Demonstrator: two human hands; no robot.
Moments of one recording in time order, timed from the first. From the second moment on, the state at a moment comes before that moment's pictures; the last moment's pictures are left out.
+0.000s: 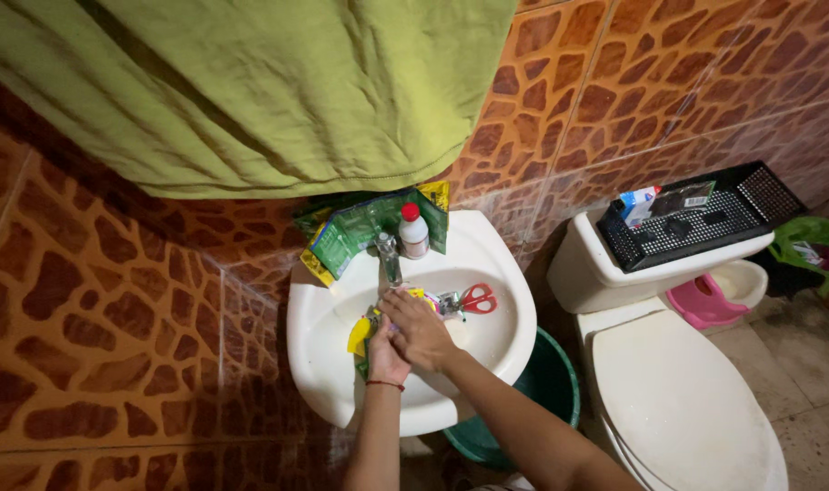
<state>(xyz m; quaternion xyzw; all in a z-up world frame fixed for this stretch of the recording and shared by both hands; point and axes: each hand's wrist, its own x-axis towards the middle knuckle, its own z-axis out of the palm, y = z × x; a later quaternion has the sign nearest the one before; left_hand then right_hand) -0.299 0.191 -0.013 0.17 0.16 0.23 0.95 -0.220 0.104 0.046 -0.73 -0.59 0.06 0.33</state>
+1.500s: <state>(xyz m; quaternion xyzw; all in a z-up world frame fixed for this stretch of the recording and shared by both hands) -0.281 0.236 0.038 0.75 0.45 0.42 0.23 -0.175 0.137 0.016 -0.75 -0.28 0.15 0.58</state>
